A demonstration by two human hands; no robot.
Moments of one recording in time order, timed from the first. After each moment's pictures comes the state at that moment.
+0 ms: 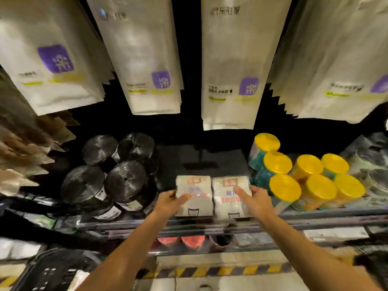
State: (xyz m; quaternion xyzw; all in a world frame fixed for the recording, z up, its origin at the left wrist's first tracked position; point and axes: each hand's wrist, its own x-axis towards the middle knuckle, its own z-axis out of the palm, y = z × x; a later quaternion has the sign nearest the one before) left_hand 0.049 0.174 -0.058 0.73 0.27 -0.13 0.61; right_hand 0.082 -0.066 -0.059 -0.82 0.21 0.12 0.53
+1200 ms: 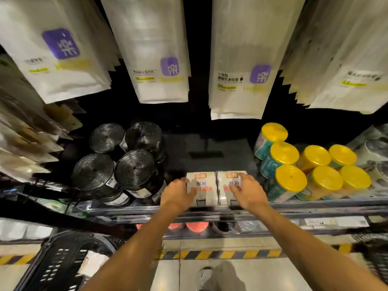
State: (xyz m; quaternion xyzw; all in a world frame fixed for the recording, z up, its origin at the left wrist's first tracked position) left_hand 0.045 0.171 -0.036 0.95 0.14 -0.16 0.22; right_hand 0.078 -0.035 -0.039 -0.96 0.03 0.17 0.23
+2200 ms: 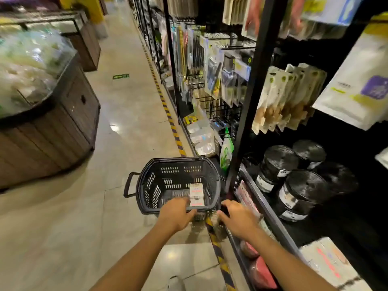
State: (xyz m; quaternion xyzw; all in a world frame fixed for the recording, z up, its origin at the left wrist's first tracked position) left_hand -0.290 0.214 0.019 0.76 0.61 -0.04 0.22; right_hand -0.100 0.171 0.016 -0.71 -0.66 0.25 0.02
